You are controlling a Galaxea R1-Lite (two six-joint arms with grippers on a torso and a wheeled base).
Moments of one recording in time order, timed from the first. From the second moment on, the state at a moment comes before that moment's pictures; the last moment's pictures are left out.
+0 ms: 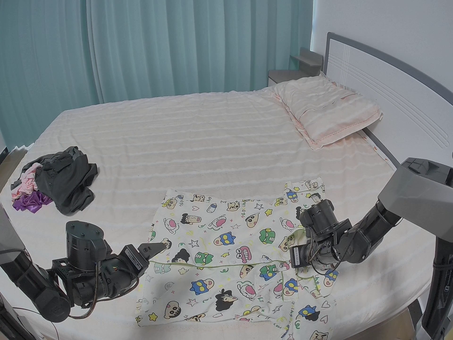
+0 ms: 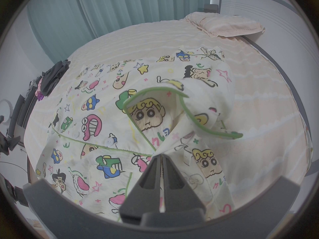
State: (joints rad) left arm -0.44 1.77 -0.18 -1.01 0.00 -1.09; right arm 0.51 2.22 -0.88 -0.36 -0.17 0.34
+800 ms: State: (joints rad) left arm -0.44 1.78 -0.19 -1.01 0.00 -1.09; right arm 0.52 2.14 -0.84 -0.35 -0.17 0.41
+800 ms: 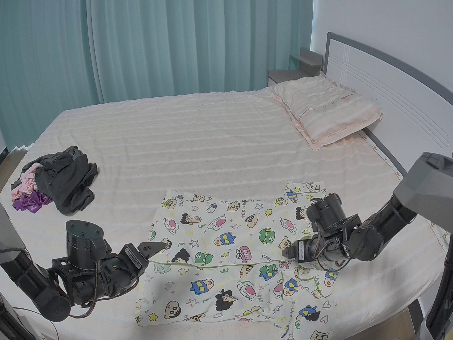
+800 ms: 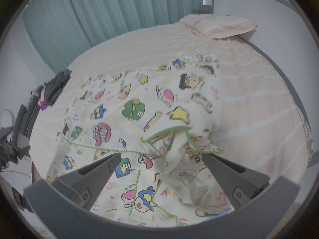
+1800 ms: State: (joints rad) left arm -0.43 1.78 -0.19 -1.01 0.00 -1.09; right arm 0.25 2.14 -0.67 -0.46 -0.12 0.49
